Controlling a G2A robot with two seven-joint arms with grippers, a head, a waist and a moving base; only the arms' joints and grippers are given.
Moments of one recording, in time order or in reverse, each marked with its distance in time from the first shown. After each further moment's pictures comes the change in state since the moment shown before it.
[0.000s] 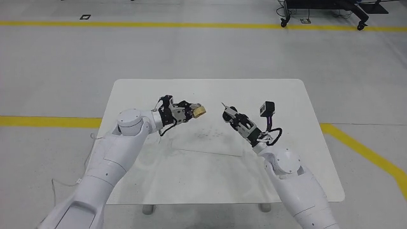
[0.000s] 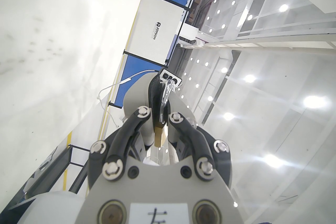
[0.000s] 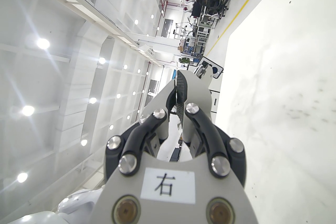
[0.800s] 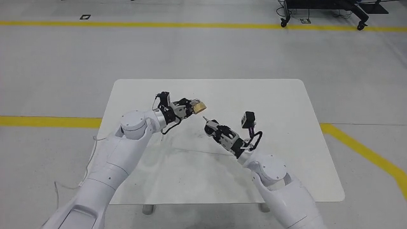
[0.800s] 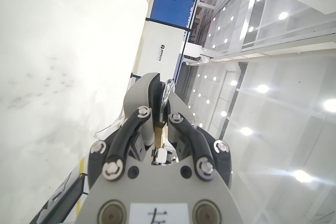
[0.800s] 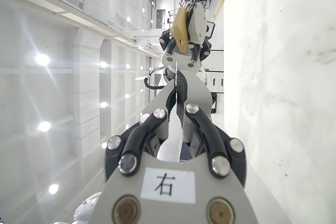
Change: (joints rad) left arm 0.035 -0.006 -0.004 -0.065 0.084 -0.070 0.173; right arm -0.041 -0.019 -0.130 -0.089 0.054 0.190 -0.066
